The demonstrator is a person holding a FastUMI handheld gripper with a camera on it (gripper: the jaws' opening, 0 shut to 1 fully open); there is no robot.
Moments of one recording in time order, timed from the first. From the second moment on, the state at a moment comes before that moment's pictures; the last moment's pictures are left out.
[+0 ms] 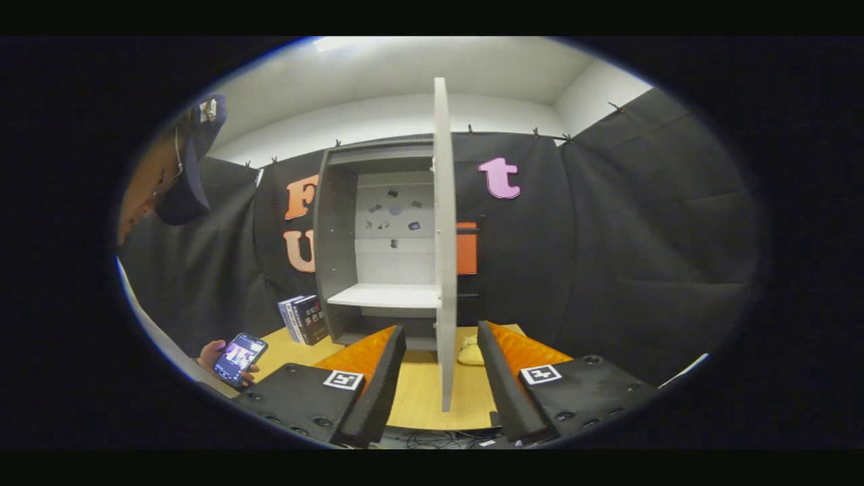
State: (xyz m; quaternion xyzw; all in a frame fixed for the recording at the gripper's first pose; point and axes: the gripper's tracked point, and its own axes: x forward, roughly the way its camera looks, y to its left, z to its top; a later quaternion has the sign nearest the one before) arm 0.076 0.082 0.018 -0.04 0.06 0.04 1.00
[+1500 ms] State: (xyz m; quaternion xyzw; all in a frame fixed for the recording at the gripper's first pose) arm 0.248 0.238 -0.424 -0.04 0.32 0.06 0.95
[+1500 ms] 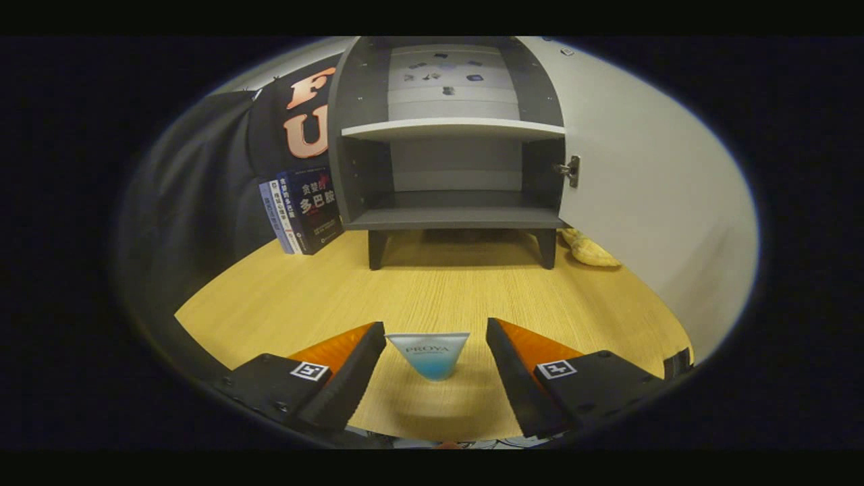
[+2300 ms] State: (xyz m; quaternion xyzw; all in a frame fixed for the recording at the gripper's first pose) arm 0.300 0.242 -0.274 0.03 0.22 0.06 0.97
